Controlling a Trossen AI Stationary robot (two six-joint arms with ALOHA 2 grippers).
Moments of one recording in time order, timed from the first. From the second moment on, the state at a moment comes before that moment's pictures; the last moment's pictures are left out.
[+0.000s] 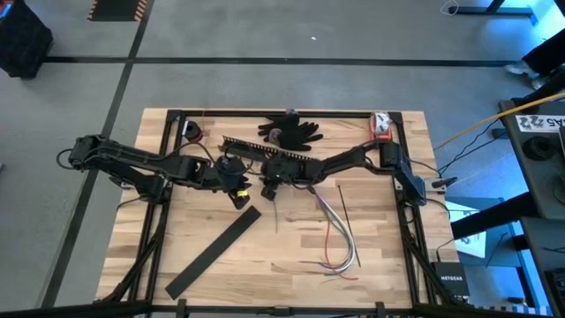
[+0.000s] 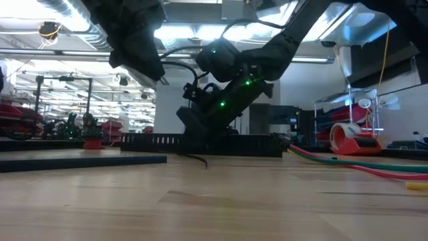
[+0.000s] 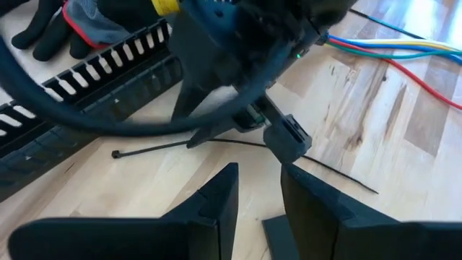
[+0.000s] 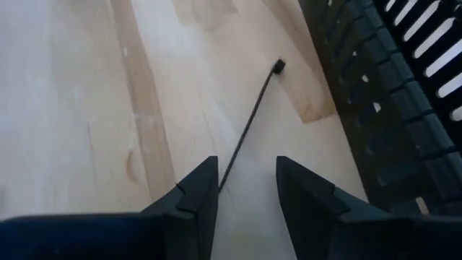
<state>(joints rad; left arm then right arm) -0.12 1.25 0.88 -0.49 -0.36 -0.59 -0.09 2.19 1.27 0.16 0.17 0.18</state>
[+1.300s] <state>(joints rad) -0.12 1.25 0.88 -0.49 -0.39 -0.58 -0.12 2.25 1.45 -0.13 0.02 0.15</state>
